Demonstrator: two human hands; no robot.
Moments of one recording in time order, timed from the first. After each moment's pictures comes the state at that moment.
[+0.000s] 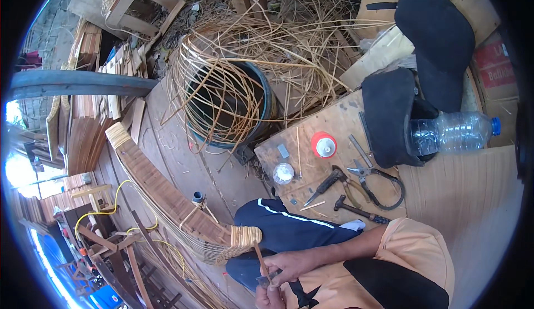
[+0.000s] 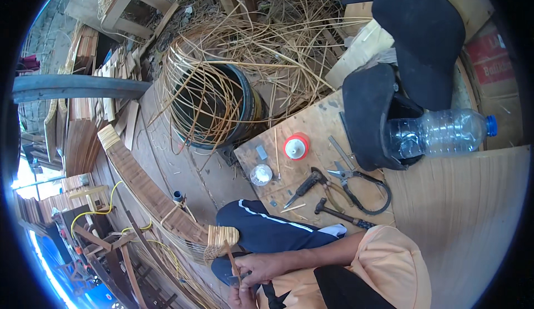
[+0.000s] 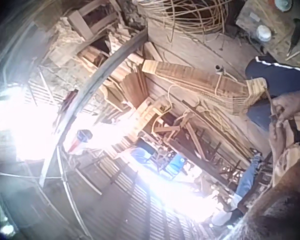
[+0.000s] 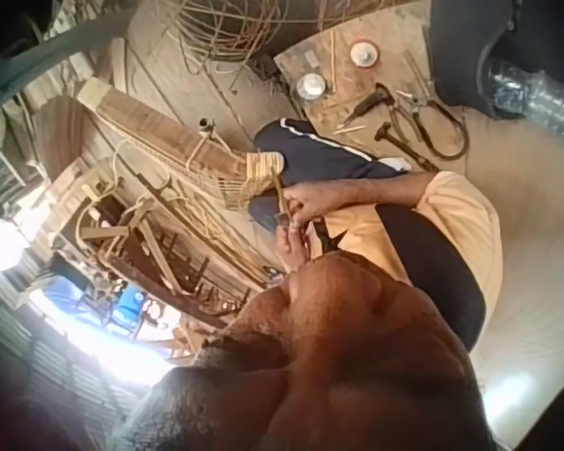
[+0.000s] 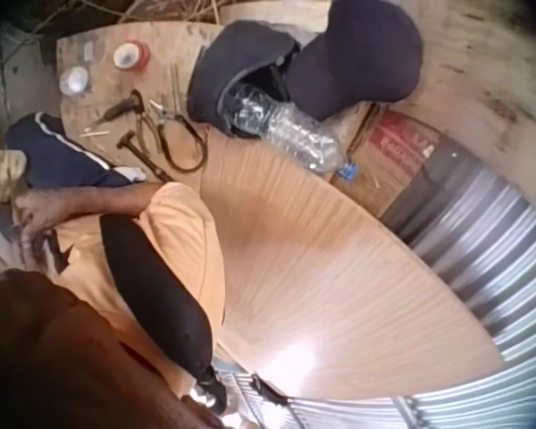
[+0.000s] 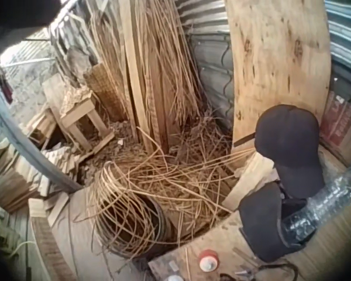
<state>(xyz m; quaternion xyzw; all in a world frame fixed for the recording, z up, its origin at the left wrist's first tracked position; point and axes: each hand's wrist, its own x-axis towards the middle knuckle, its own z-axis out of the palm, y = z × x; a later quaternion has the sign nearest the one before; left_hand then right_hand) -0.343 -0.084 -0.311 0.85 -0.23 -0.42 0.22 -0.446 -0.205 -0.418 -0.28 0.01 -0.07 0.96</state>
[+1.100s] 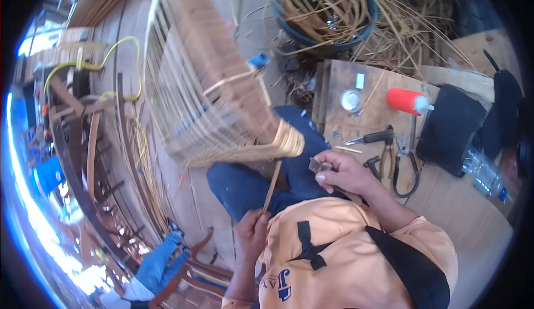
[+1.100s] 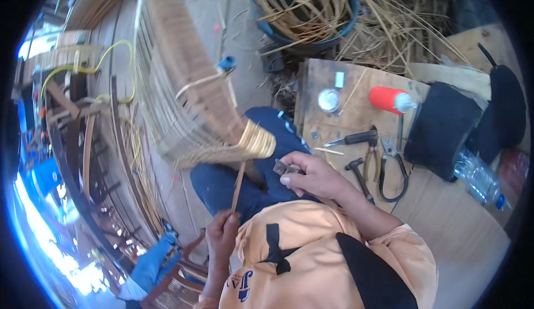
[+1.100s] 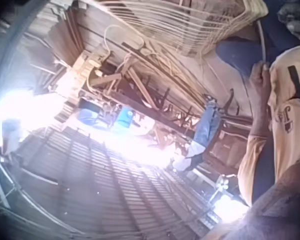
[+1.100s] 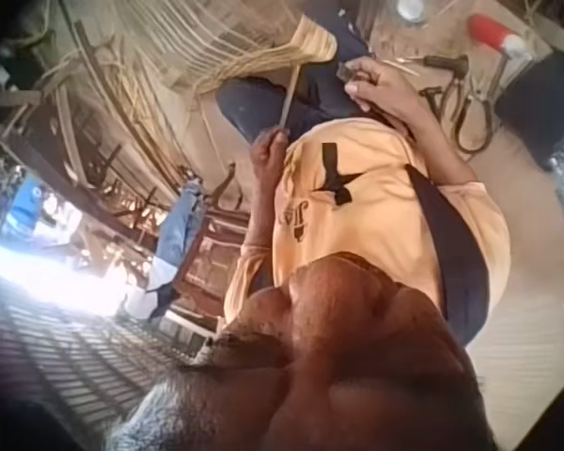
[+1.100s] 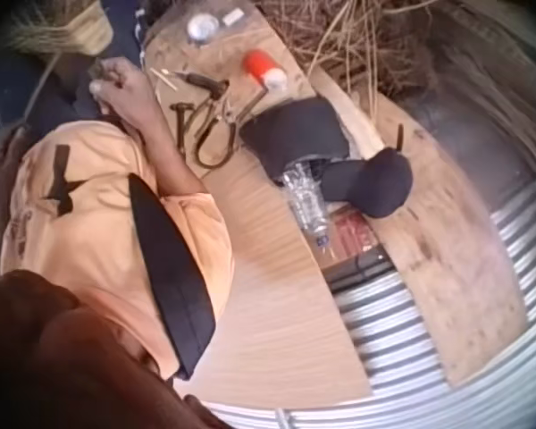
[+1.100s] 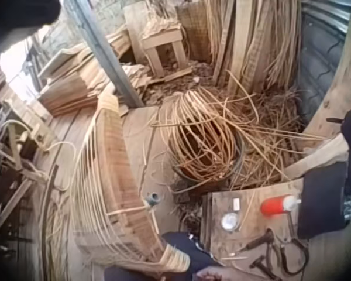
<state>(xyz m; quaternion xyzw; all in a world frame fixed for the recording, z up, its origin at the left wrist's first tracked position) -0.260 -0.039 -0.336 0.84 -0.25 -0.41 0.24 -0.443 -0.219 -0.437 -0.27 0.29 -0.05 0.92</state>
